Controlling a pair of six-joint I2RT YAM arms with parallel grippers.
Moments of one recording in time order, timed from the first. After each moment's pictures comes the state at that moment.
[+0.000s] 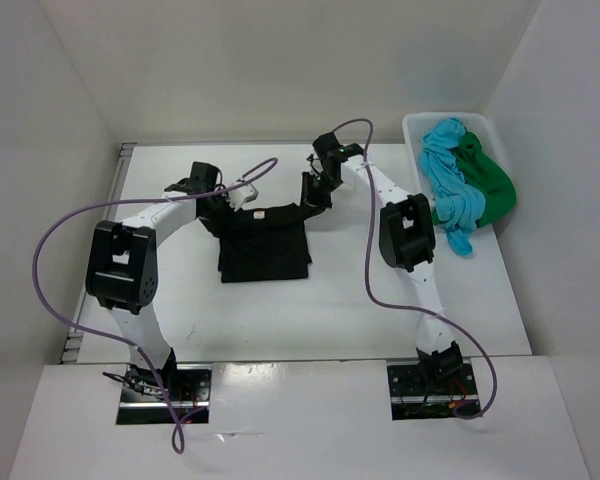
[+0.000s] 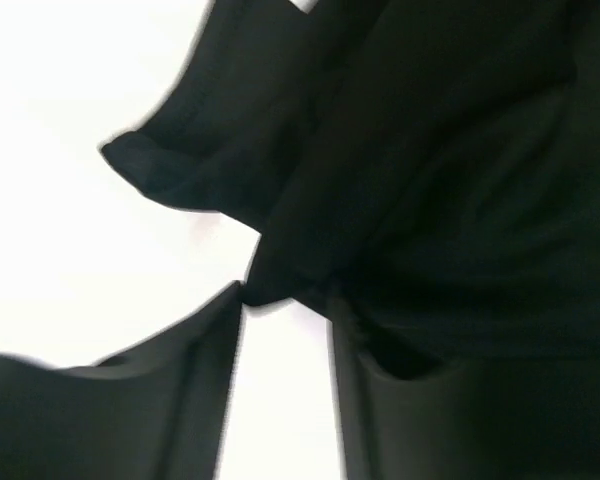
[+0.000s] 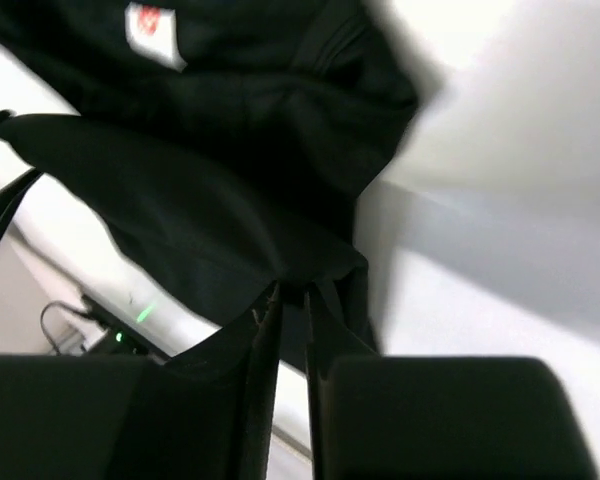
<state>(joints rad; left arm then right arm) -0.17 1.82 1.26 -0.51 0.22 0.68 0.42 2.42 2.18 -0.98 -0.48 0.46</state>
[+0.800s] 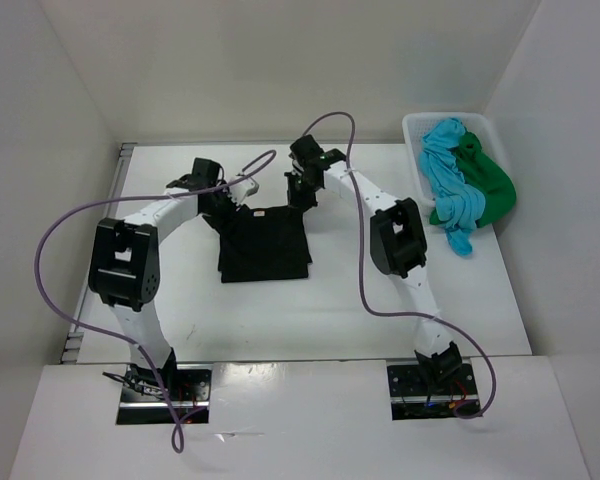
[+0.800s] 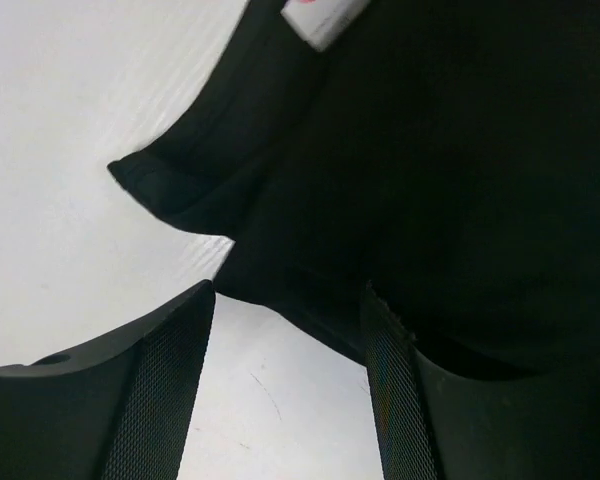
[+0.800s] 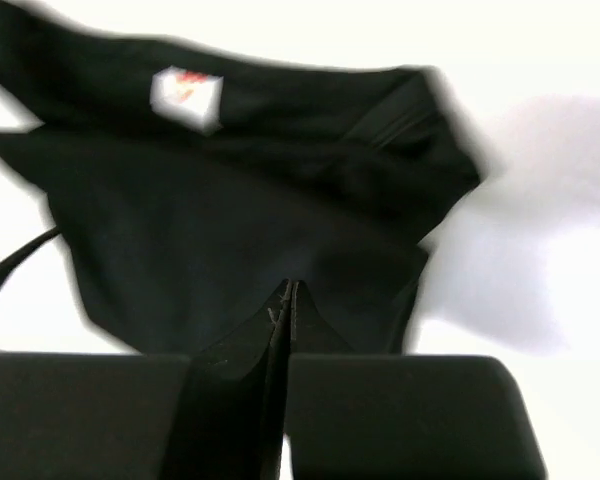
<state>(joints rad) -0.17 1.86 1.32 -0.52 0.23 0.59 0.53 2.39 2.17 -0.85 -0.26 0.46</state>
